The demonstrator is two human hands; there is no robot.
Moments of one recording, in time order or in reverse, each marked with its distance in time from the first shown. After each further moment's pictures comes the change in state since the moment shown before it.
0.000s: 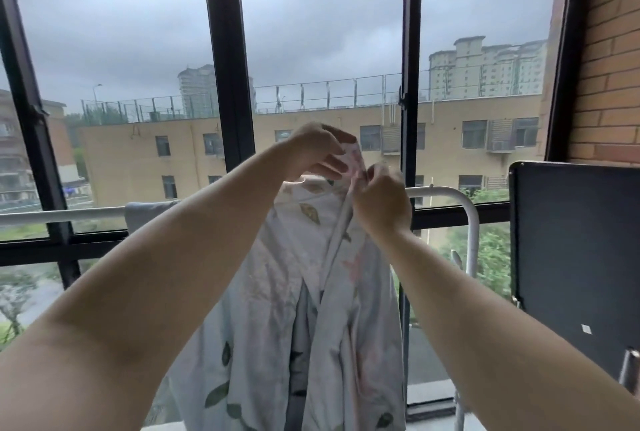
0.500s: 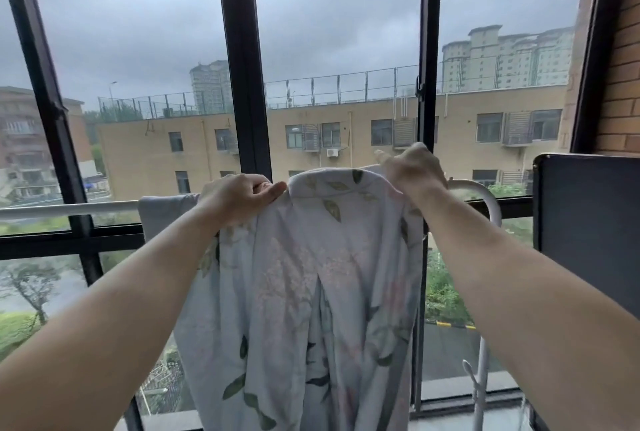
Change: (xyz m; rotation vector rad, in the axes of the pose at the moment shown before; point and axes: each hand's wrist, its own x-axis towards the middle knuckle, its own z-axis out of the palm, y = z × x) left_hand -0.046 -0.133 -0.098 1.044 0.348 0.019; right_hand 0.041 -0.007 -0.015 -0.010 -0.229 0.260
